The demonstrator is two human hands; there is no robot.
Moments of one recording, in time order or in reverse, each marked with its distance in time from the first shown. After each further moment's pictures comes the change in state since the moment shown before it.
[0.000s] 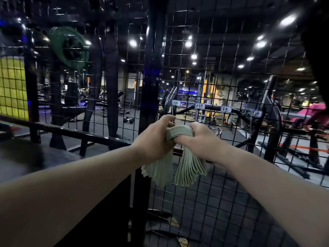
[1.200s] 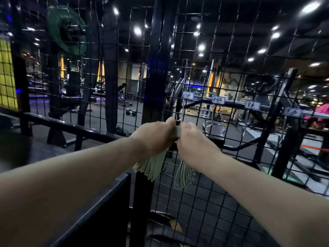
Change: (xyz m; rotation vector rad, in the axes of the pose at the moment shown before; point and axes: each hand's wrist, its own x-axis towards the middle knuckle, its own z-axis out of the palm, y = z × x) left_hand 0.063 -0.089 0.020 0.531 -0.180 0.037; right_hand 0.095 0.043 0.068 -0.719 0.086 -0.219
